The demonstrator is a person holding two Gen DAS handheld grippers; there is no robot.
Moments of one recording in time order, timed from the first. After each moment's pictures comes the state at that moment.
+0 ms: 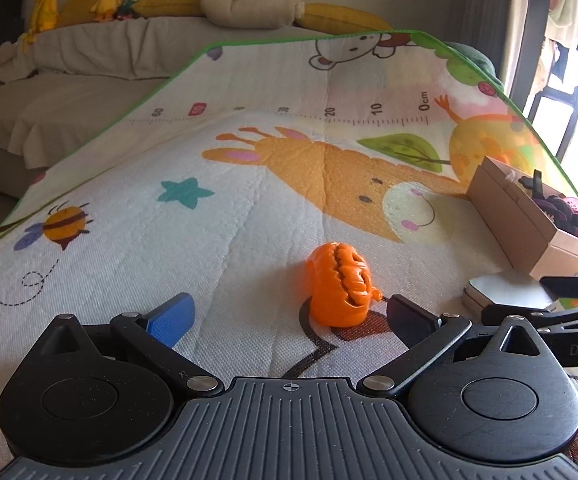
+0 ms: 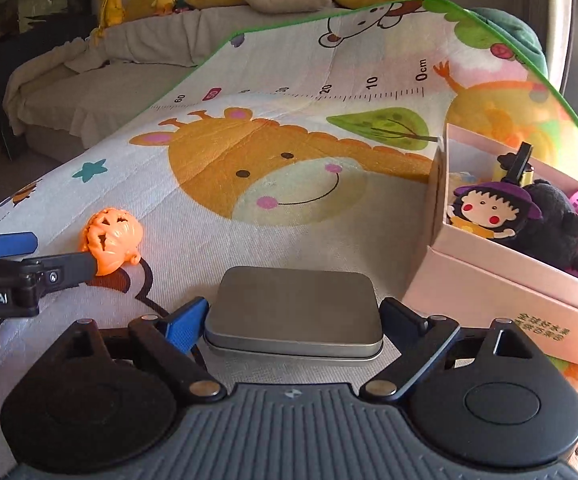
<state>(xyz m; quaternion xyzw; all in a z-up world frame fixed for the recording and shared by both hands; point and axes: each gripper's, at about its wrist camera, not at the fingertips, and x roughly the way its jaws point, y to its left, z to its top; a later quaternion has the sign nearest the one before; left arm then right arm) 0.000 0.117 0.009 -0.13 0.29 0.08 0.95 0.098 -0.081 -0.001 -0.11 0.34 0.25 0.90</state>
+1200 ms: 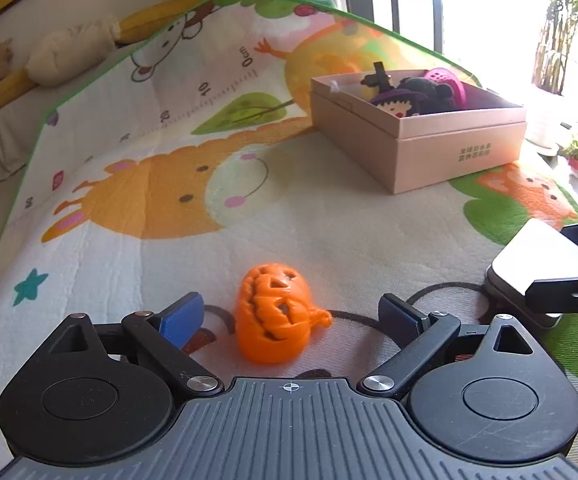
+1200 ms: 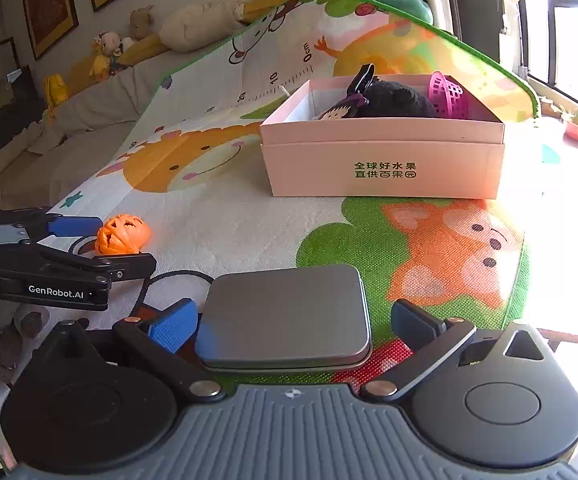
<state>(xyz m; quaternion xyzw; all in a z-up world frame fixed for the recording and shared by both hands) 0.031 0.013 0.010 0.10 0.34 -0.06 0.93 0.034 -0.196 -0.017 0.03 0.35 0.20 0.92</state>
